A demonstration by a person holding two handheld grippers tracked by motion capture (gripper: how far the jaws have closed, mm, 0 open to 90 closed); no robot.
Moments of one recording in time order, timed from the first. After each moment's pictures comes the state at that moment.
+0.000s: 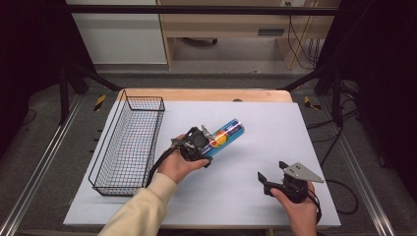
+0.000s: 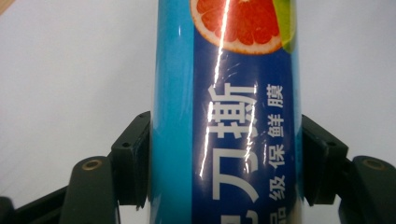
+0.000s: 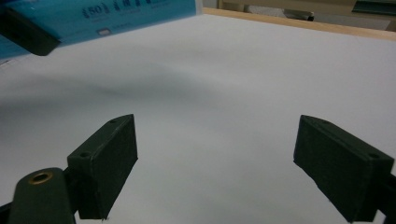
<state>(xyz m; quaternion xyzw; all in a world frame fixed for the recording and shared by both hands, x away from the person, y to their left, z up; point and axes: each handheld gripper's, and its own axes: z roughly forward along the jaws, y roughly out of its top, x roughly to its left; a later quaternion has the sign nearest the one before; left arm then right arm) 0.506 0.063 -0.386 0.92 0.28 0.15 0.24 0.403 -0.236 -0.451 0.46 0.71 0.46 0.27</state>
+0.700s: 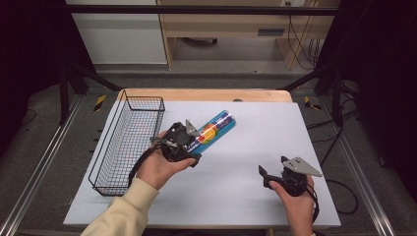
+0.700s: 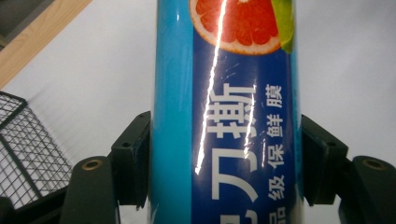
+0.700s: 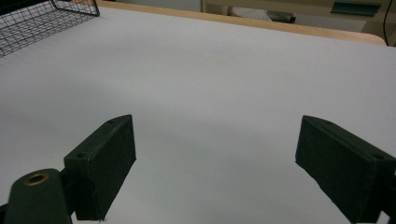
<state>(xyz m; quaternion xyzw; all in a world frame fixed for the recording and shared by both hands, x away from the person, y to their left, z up) 0.474 0.099 -0.331 0.90 0.30 0.17 0.25 0.417 -0.235 -0.450 0.48 0.70 0.45 0.29</state>
